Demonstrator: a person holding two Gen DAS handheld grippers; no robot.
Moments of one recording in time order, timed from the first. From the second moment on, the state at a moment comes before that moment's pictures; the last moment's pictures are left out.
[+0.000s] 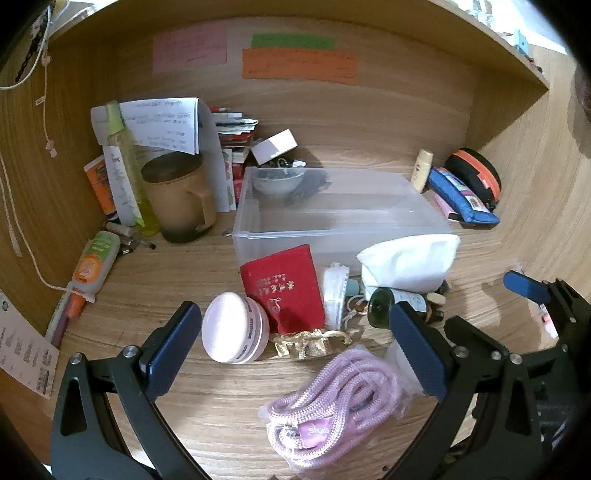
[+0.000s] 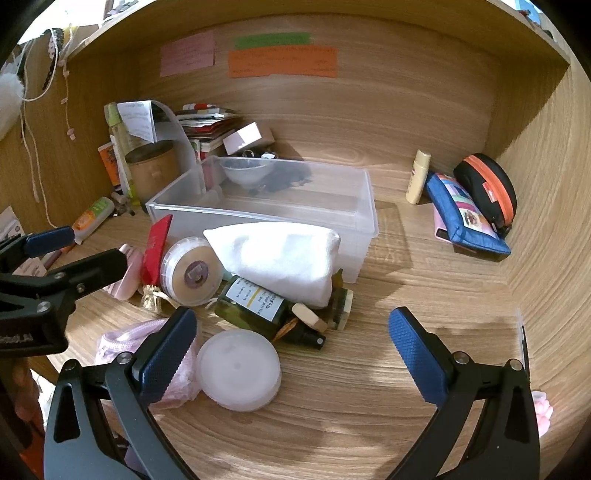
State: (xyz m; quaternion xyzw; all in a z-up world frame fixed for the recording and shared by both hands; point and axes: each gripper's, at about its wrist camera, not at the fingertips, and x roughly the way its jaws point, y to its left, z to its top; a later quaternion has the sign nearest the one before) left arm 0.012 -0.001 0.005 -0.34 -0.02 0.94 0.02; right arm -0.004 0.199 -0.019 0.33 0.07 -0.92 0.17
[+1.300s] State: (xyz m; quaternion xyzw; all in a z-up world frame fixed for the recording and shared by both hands) left arm -0.037 -0.074 -0.072 -0.47 -0.03 0.88 0.09; right arm -0.084 0.173 -0.050 0.42 0.05 -0.89 0.19
